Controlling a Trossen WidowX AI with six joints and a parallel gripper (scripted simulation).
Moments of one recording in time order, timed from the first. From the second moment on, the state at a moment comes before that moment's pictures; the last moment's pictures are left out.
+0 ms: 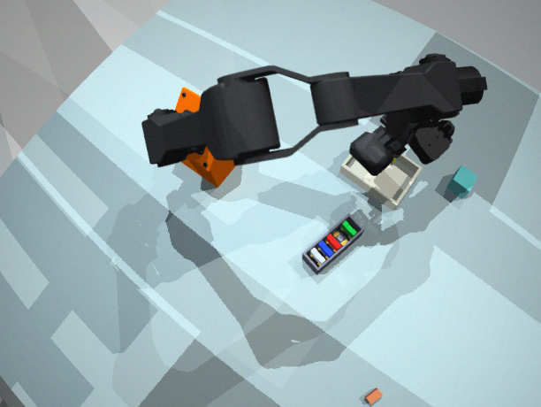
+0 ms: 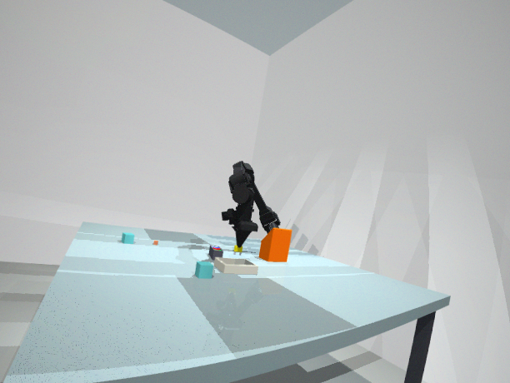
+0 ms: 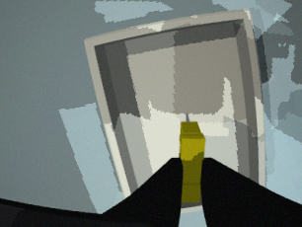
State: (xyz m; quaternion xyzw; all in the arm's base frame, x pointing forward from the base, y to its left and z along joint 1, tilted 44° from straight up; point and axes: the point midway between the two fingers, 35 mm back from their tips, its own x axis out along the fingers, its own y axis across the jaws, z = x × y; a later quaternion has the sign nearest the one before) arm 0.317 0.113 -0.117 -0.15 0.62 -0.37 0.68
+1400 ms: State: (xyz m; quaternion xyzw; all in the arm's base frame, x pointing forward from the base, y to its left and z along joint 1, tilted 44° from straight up) arm 0.316 0.119 -0.108 -0.16 0.62 -0.36 0.68
